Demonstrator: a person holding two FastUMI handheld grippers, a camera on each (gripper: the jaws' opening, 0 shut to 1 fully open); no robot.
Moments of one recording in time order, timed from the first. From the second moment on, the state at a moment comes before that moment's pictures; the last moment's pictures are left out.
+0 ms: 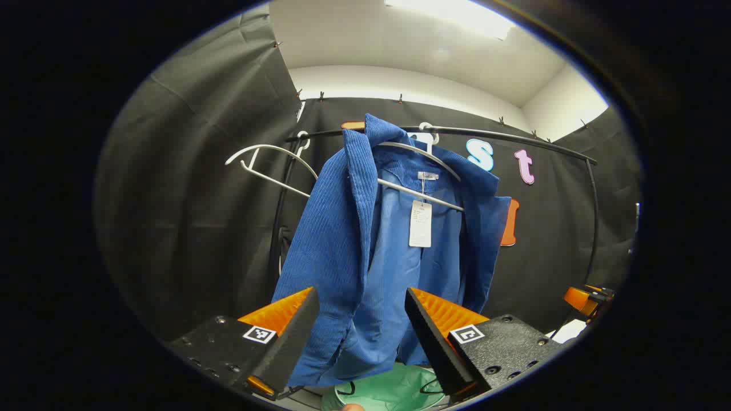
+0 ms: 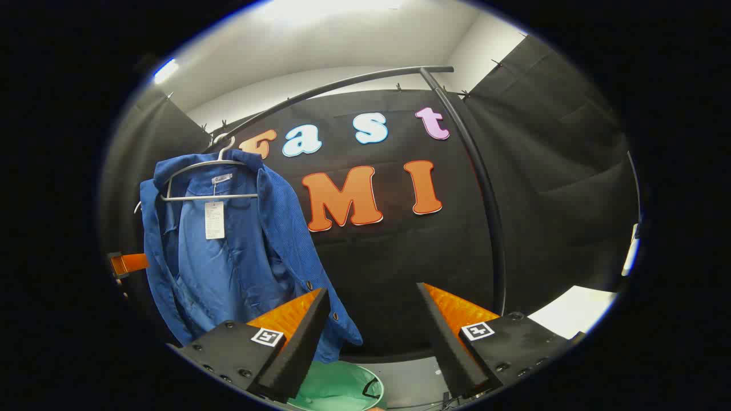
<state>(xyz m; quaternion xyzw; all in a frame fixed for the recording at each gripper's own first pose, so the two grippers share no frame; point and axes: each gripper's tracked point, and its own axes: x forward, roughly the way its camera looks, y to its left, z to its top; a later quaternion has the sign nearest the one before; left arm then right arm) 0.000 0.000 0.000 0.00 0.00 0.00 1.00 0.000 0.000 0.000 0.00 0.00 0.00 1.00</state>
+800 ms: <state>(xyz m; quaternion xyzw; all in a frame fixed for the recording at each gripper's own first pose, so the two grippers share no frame) 0.006 0.003 0.001 0.01 -0.01 0.00 1.00 0.007 0.019 -0.009 0.00 0.00 0.02 1.00</state>
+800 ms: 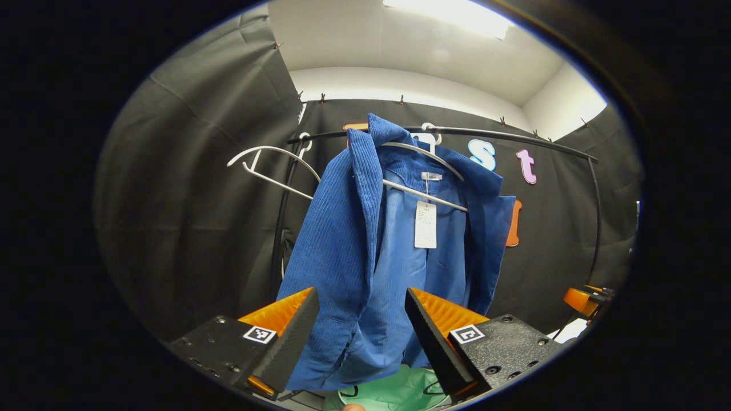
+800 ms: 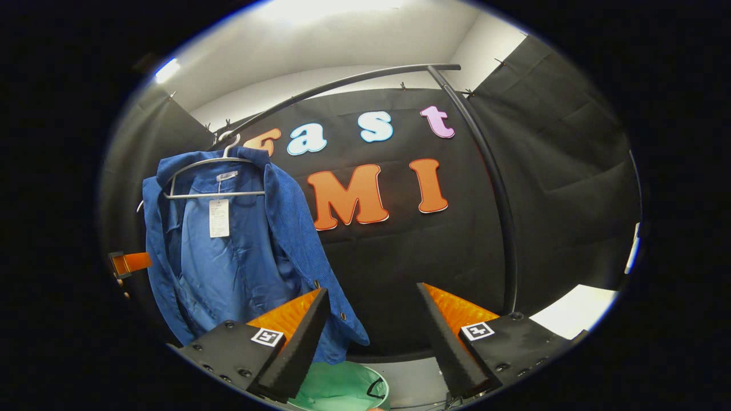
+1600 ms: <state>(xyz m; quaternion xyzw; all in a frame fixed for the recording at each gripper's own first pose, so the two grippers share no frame) 0.009 0.021 -0.001 0.00 -0.01 0.01 1.00 0.036 0.084 -0.009 0.04 0.03 0.08 1.00</state>
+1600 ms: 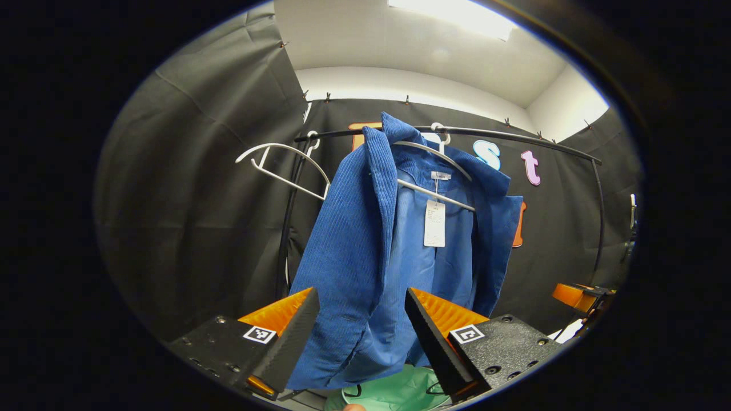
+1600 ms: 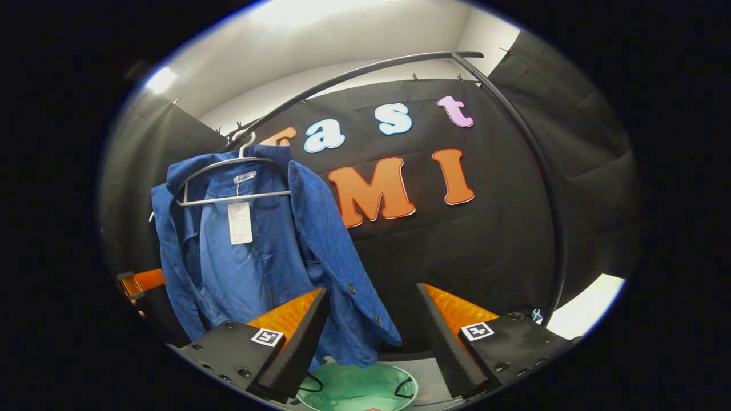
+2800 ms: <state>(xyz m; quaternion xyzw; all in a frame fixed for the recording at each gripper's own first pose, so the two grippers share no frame) 0.061 0.013 0.066 0.01 -0.04 0.01 1.00 0.136 0.182 0.091 -0.04 -0.01 0.14 0.99</state>
